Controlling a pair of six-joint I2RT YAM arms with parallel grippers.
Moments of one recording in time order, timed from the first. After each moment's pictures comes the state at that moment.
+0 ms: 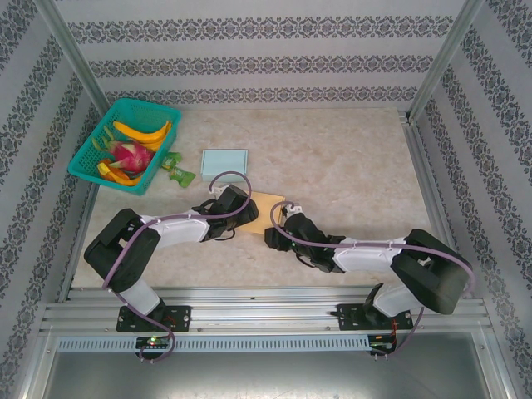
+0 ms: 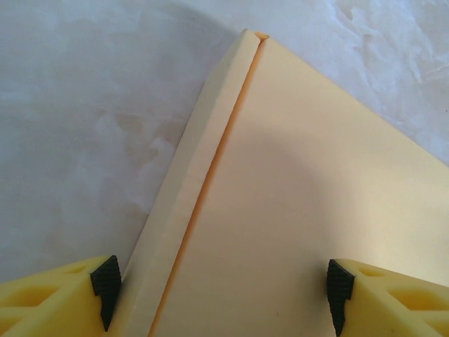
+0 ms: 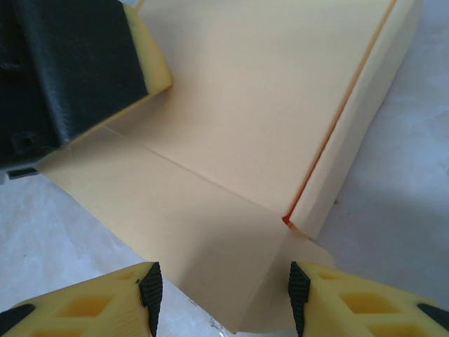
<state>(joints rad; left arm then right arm) -0.65 1.65 0.79 -0.05 -0.17 -0.95 0.88 1.44 0.48 0.27 0.09 0.71</state>
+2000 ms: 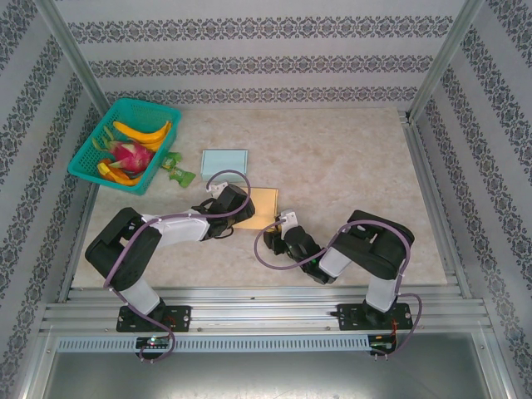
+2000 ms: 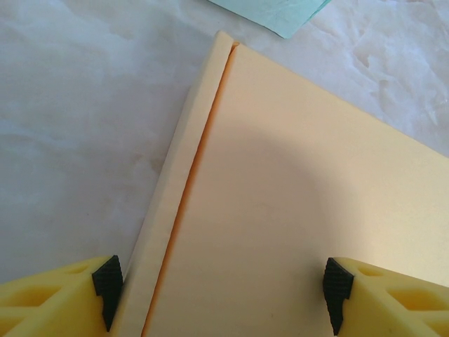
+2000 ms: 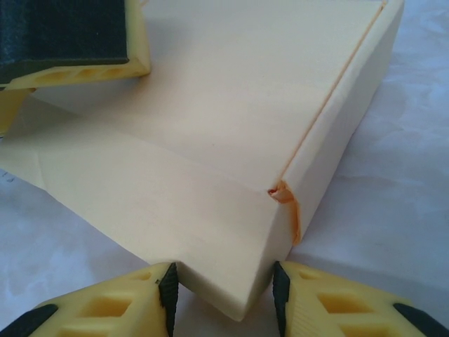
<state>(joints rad) -0.64 1.66 0.79 -0.04 -0.25 -0.95 0.90 1.83 0.36 1.01 0.25 0.41</state>
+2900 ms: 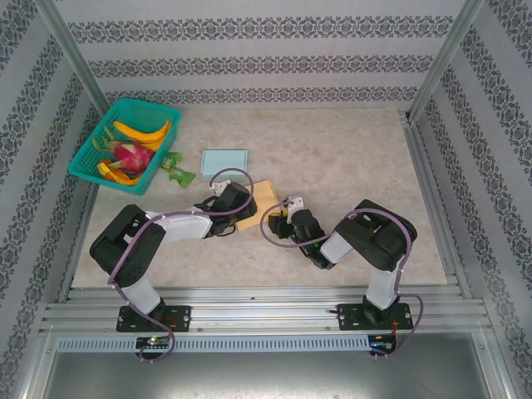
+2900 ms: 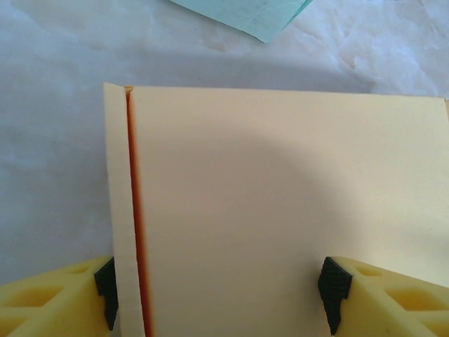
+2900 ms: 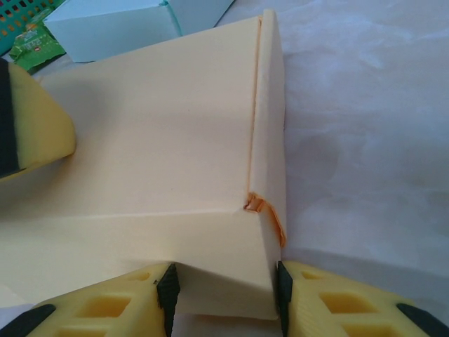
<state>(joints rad) -0.64 1.69 0.83 -0.03 -0.24 -0.92 0.73 1.86 0.44 0.96 0.12 0.44</state>
